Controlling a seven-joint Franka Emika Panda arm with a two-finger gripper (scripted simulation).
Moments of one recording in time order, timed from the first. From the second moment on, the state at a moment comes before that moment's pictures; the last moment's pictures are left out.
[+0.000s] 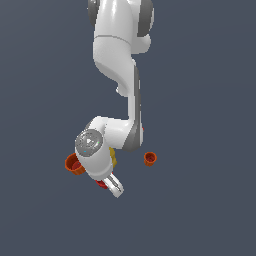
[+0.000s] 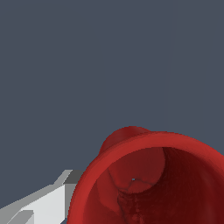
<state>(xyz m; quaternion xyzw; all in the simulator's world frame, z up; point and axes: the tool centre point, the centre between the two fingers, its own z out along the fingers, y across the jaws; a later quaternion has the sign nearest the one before) 0.128 -0.096 0.048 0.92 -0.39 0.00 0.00</state>
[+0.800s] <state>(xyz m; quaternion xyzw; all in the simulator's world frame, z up) 0.113 -0.086 0.143 0.92 -0.39 0.00 0.00</state>
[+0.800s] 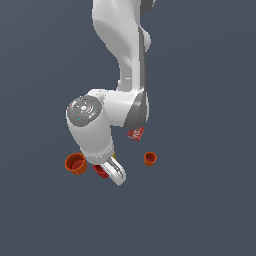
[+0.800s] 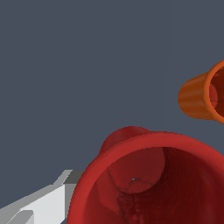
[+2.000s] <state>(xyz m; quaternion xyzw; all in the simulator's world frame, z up) 0.085 -0.063 0.362 0.92 -0.39 0.00 0.00</state>
